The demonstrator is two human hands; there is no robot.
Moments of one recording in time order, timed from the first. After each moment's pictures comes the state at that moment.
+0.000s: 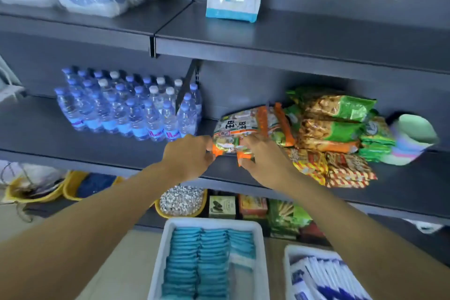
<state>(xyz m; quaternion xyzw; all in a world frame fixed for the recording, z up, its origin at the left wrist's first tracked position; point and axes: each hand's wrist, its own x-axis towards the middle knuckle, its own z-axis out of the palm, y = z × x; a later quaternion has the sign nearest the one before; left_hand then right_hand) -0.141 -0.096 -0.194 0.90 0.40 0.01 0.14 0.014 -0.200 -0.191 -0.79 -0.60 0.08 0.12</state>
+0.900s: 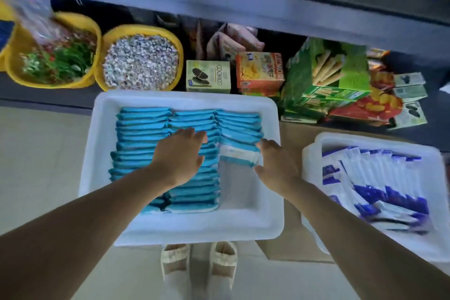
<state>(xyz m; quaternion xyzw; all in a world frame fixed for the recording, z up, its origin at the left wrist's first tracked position) -0.120 -0.170 -0.666 0.89 0.35 -0.18 0.23 0.047 -0.300 -0.691 -0.84 -0.46 0.30 -0.04</state>
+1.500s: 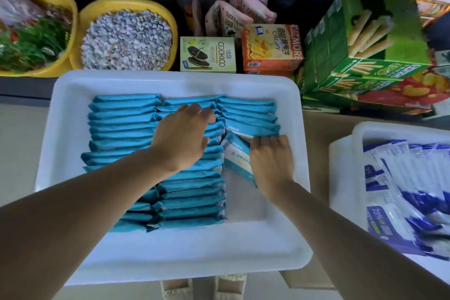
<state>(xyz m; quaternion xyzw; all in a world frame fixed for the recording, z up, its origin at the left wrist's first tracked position) -0.094 -0.148 -0.734 0.92 0.33 -0.11 0.19 0.030 -0.282 -0.793 -0.82 -0.55 0.04 -0.16</state>
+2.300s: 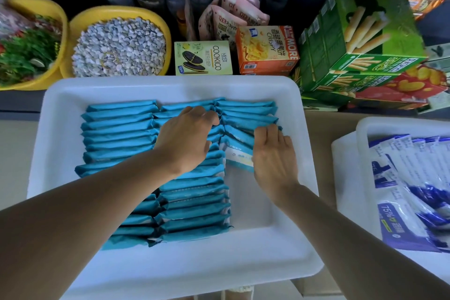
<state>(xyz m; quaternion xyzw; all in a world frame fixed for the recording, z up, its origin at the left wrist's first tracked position) -0.089 -0.141 -0.747 0.93 0.31 -0.10 0.20 0.030 -0.281 -0.800 -0.86 -0.52 0.02 -0.05</state>
